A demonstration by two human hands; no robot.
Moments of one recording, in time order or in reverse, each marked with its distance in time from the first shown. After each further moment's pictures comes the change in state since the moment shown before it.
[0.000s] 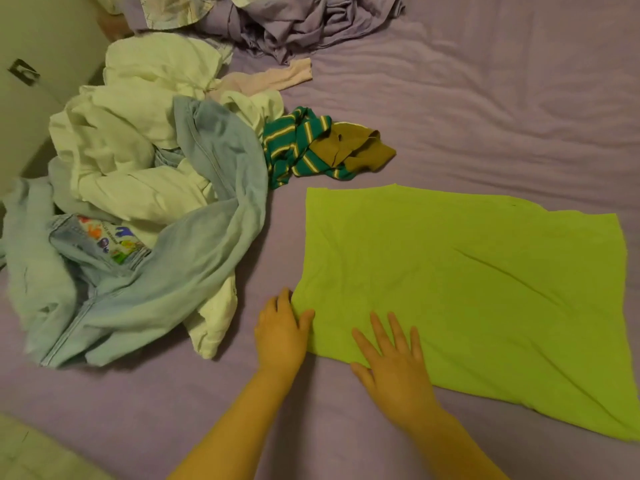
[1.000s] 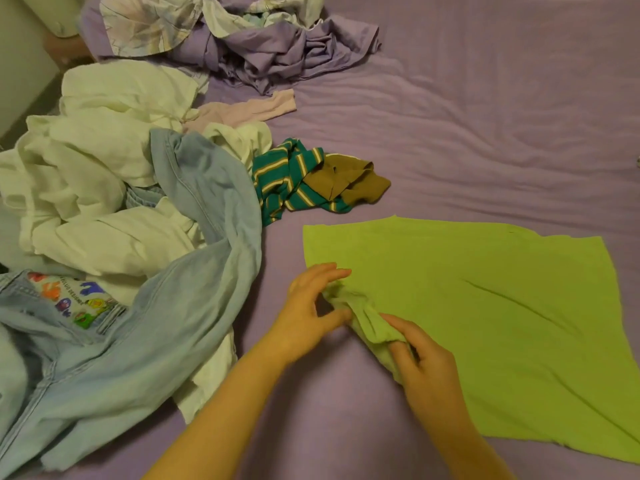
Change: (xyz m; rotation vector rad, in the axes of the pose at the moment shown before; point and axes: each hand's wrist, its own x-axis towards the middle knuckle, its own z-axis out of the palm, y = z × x) left_hand 0.076 0.046 -0.072 -0.608 -0.399 0.517; right_hand 0.033 -0.031 -0.066 1.104 0.595 0.106
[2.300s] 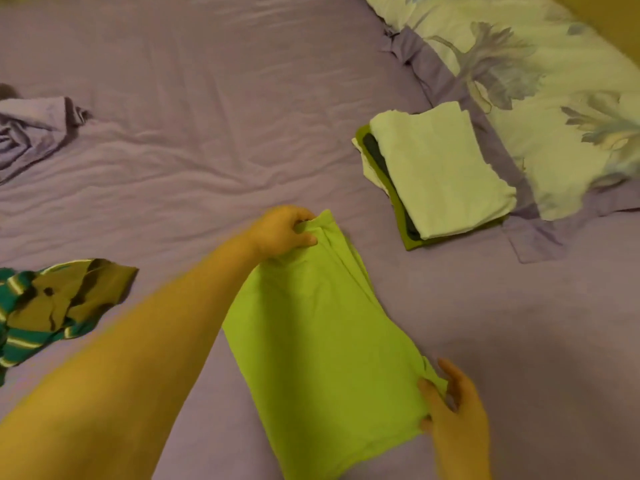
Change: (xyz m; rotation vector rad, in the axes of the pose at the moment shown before) left_hand 0.267 0.194 0.270 0.643 -0.539 0.330; right_hand -0.039 0.157 -0.252 0.592 0.960 0.675
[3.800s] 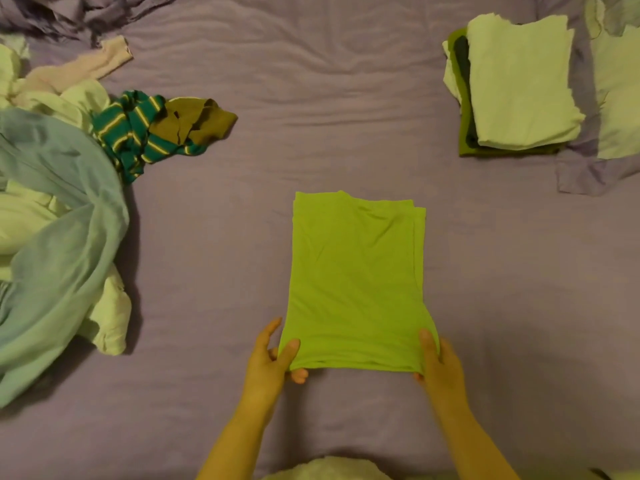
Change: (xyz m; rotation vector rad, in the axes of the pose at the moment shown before) left_hand -0.414 0.046 0.221 -1.213 0.522 -0.865; right_hand -0.111 0.051 -0.113 -0.594 -0.322 0.024
